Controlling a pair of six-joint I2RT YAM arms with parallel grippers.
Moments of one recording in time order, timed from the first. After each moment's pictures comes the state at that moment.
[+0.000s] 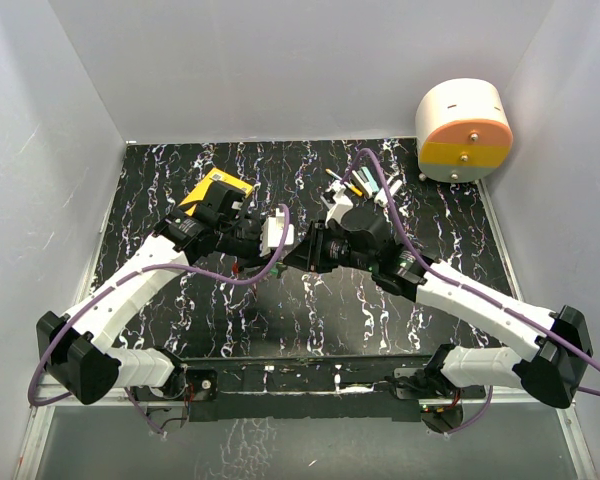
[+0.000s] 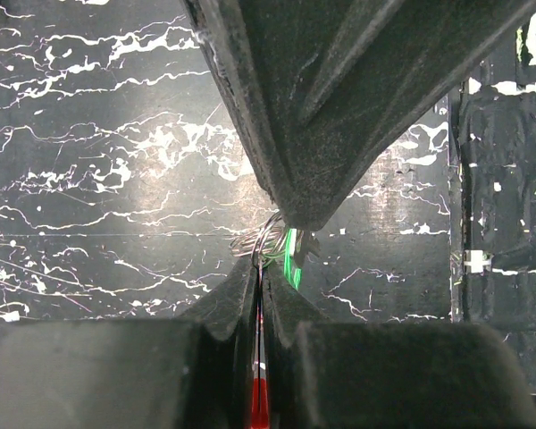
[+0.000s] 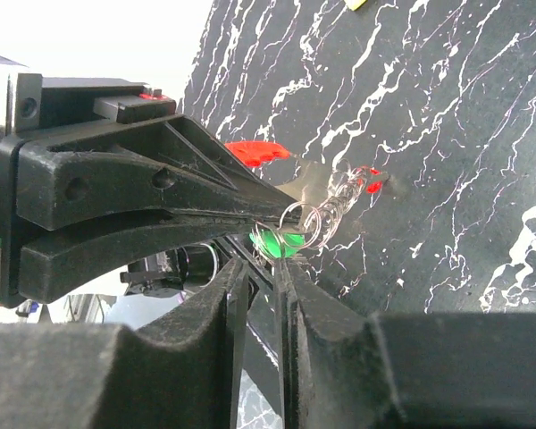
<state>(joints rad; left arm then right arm) -0.61 1.28 1.21 -0.84 0.64 0.82 0.86 1.19 0.98 -0.19 -0.18 0.79</state>
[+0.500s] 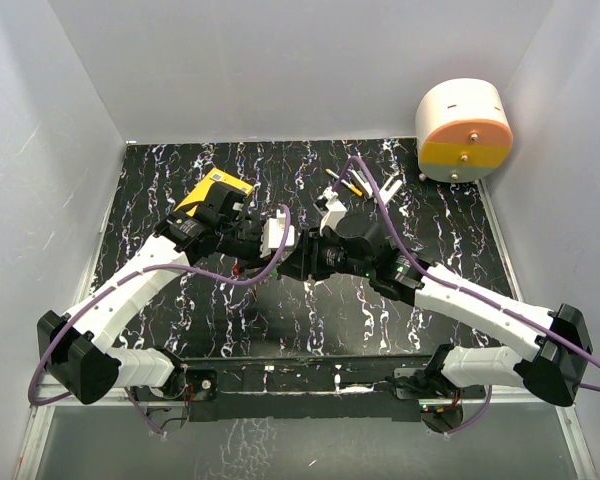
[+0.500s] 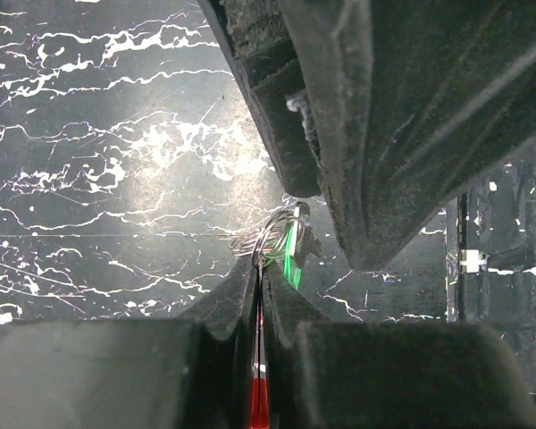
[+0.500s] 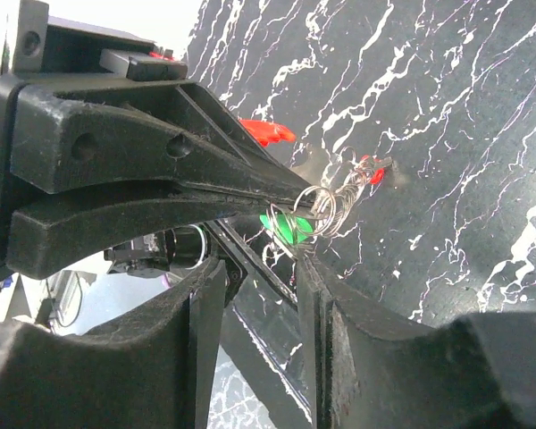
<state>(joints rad) -0.61 1.28 1.20 -0.83 0.64 0.82 0.90 1.19 0.97 -0.18 -0.17 0.74</state>
